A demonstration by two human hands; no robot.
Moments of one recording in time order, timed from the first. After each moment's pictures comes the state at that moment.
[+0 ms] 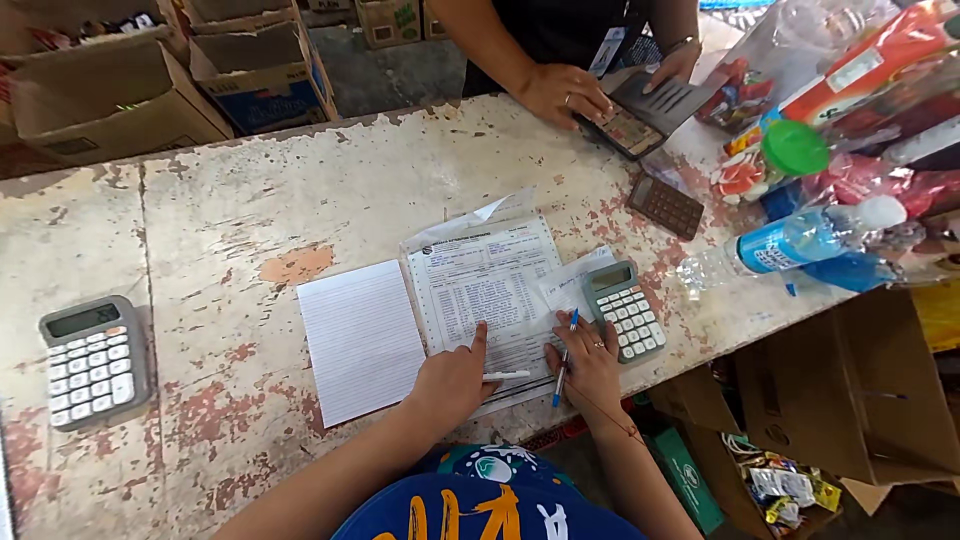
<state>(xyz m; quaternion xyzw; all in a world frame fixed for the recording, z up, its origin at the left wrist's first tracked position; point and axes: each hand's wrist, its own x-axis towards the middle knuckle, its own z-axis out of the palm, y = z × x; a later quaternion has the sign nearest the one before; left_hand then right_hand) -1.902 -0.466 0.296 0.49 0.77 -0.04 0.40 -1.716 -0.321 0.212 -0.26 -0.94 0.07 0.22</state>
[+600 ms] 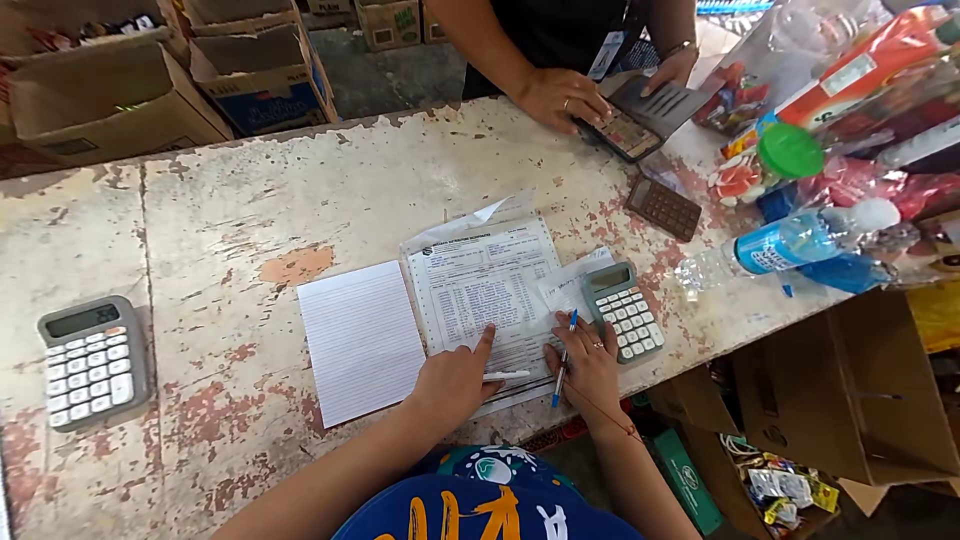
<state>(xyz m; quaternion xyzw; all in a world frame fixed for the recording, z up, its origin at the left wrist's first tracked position) -1.902 -0.466 0.295 0.50 0.77 -0.03 0.40 -1.717 -0.322 0.211 -0.26 -0.94 0.07 0.22</state>
